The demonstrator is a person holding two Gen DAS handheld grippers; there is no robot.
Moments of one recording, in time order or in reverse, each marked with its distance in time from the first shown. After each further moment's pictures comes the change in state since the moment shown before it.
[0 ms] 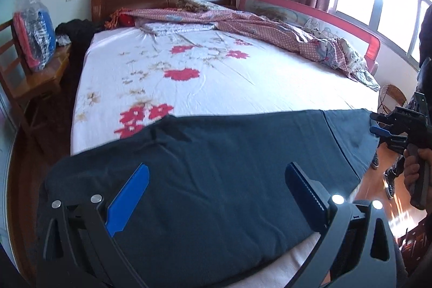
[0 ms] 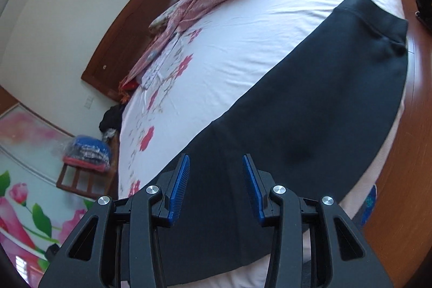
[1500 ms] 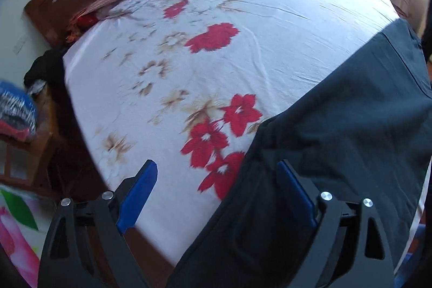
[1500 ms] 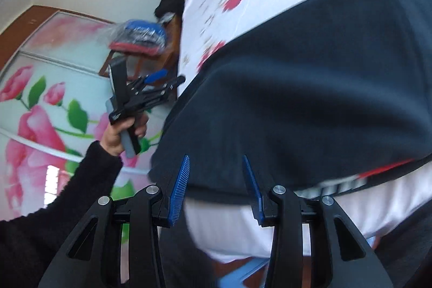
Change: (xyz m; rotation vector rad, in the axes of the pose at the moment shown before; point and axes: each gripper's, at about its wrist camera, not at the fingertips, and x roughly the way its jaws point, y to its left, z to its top) left arm 0.110 0.119 0.078 0.392 0.379 0.095; right arm 0.091 0.121 -0.140 -0.157 0.624 0.311
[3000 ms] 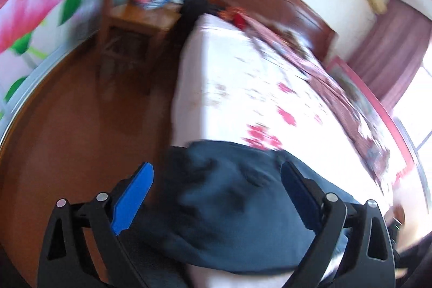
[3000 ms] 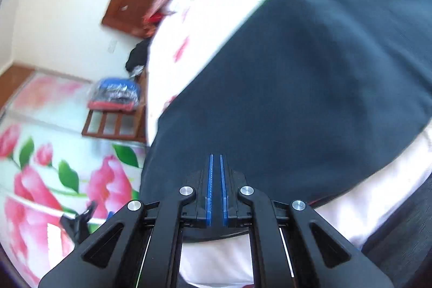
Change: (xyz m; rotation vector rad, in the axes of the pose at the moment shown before) left arm -0.128 0.000 -0.181 -0.979 -0.369 -0.071; right arm -0.063 -0.095 0.010 0.241 -0.279 -0.152
